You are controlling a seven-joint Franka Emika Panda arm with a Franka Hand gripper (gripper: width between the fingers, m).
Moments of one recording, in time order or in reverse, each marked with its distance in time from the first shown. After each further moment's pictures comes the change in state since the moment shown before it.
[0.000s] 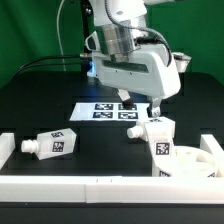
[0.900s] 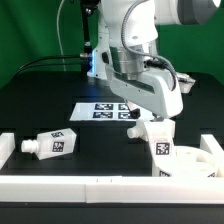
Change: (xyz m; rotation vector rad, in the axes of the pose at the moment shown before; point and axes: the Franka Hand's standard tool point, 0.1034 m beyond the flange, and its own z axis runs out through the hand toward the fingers) arm -0.030 0.030 0.044 -0.077 0.015 0.072
